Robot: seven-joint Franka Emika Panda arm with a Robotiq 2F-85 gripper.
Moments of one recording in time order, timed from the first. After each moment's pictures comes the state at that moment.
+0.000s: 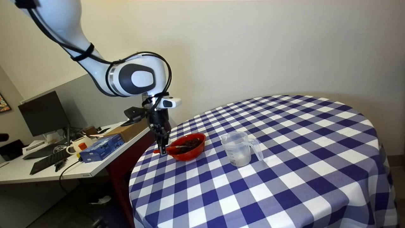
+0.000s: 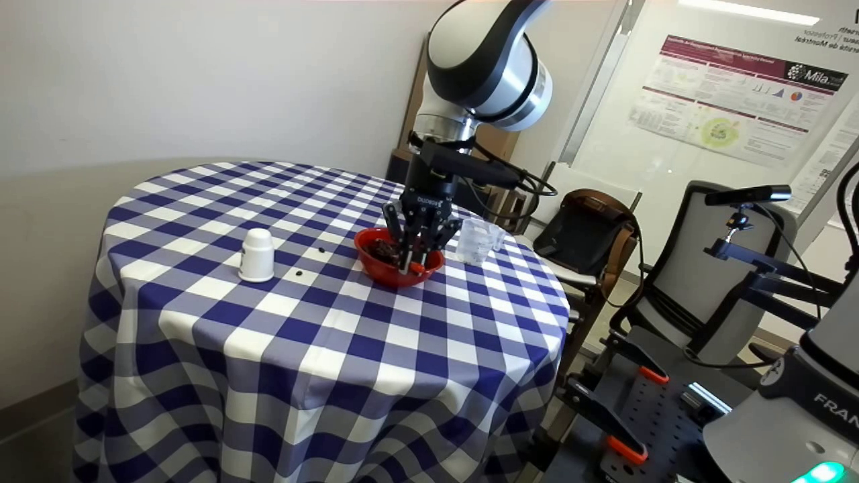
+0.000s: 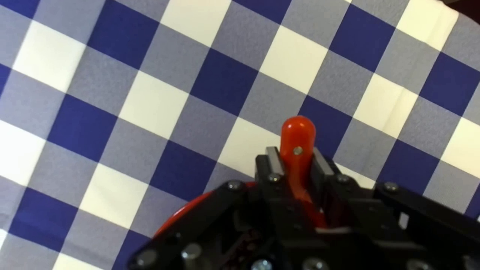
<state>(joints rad) 0.09 0.37 0.07 -2.25 0.24 2.45 0.39</state>
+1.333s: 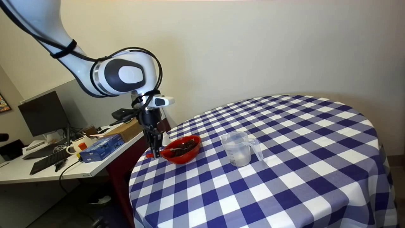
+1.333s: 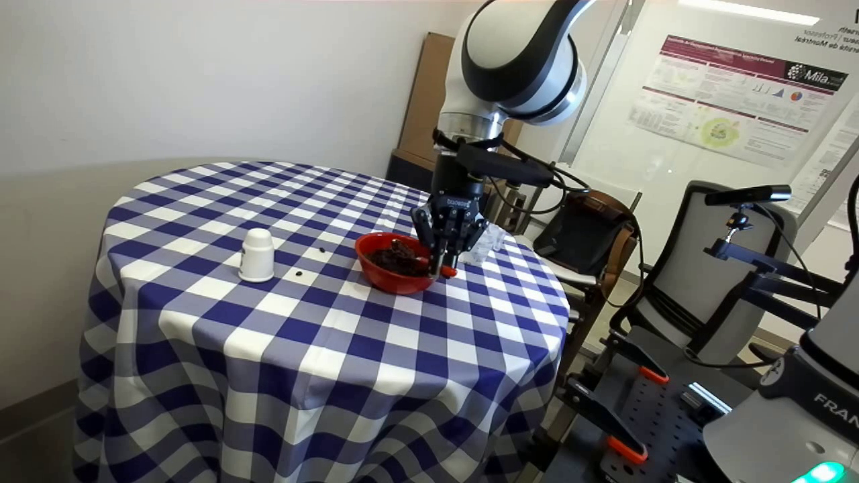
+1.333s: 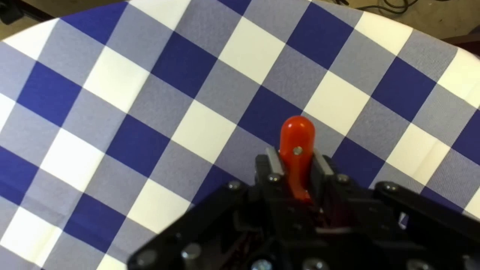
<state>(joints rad) 0.10 0.25 0.06 -2.39 0.16 2.44 0.37</state>
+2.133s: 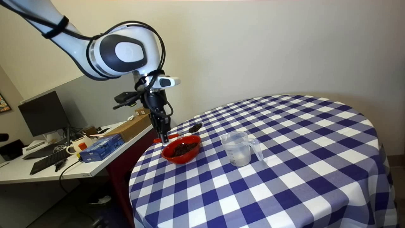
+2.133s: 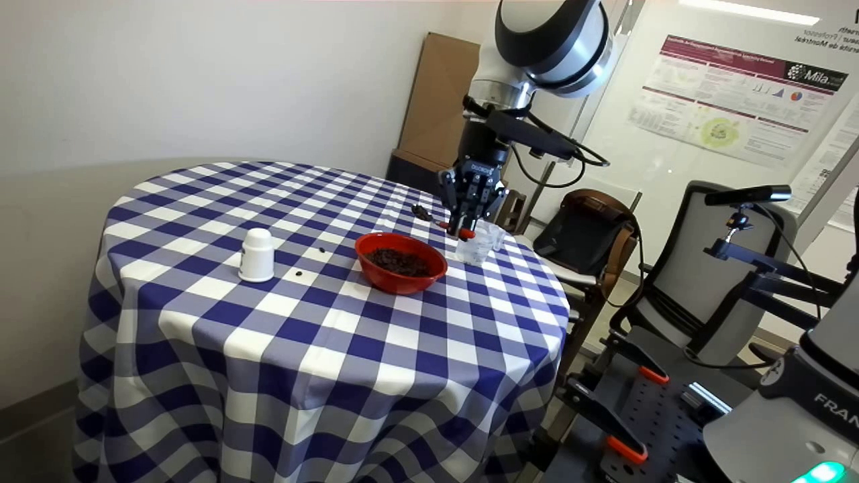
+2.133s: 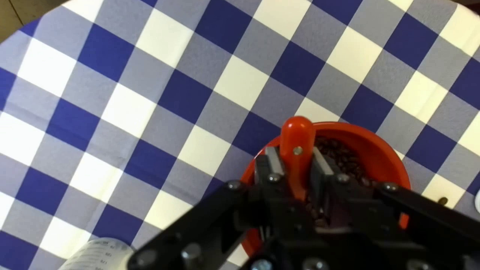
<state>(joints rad) 0.04 0.12 0.01 -2.41 0.14 2.42 0.31</state>
